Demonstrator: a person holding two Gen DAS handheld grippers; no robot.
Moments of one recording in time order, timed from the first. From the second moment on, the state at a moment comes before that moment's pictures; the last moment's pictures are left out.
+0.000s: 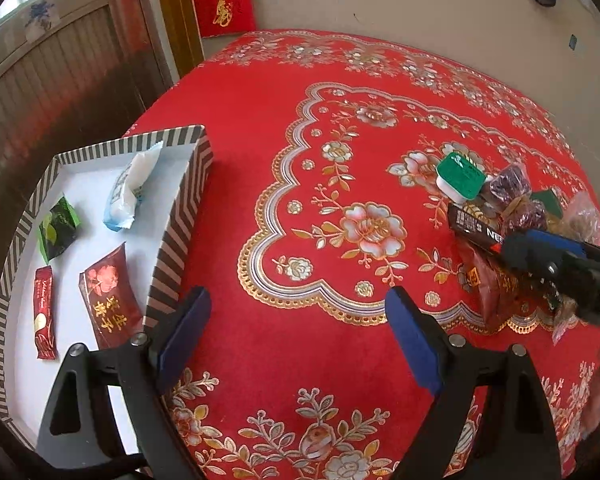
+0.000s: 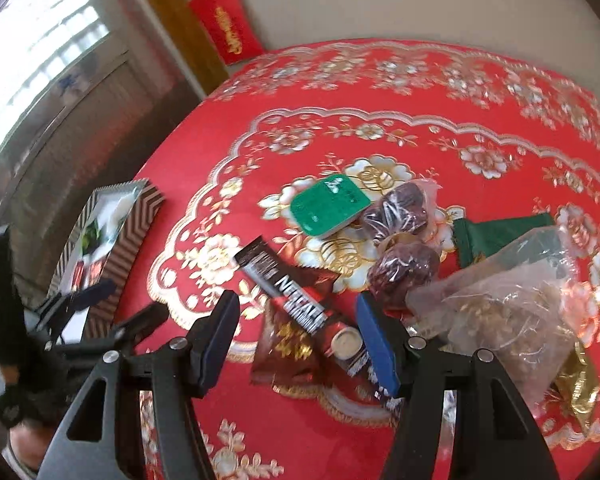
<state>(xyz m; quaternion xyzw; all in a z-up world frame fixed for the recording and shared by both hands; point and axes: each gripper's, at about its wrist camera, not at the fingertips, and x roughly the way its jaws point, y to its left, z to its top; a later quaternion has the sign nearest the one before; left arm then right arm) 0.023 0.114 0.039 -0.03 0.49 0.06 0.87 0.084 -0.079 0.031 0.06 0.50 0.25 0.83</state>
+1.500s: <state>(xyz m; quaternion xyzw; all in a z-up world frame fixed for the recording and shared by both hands) 0.027 0.103 0.039 -0.05 0.49 0.04 0.87 0.062 -0.099 0.024 0.08 0.52 0.19 0.83</state>
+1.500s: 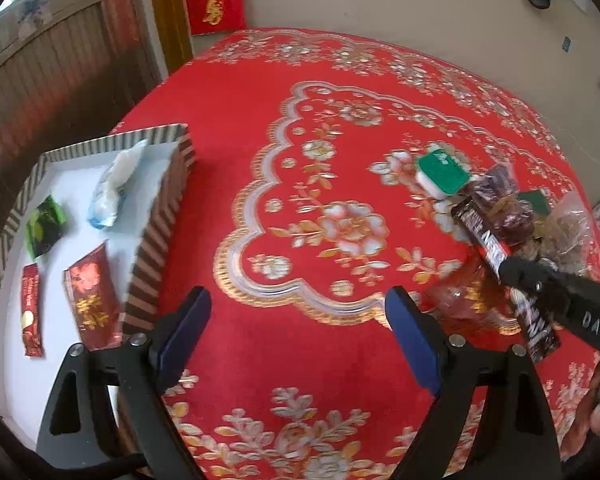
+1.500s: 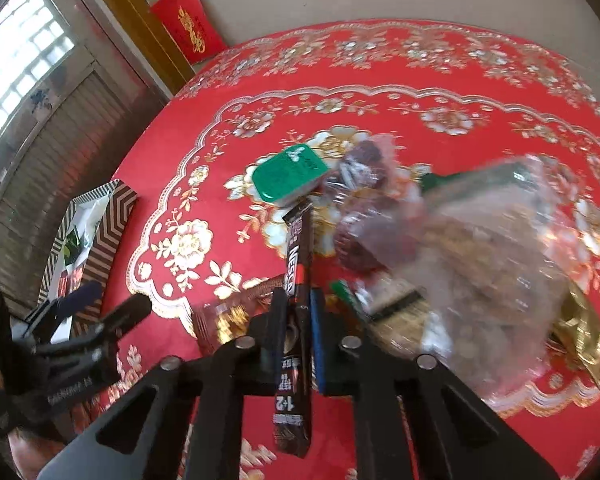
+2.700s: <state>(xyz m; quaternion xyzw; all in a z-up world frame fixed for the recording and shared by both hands) 0.054 -0.015 0.032 0.24 0.46 -0.23 0.82 0.007 -0.139 0.014 0.09 0.54 0.20 0.81</state>
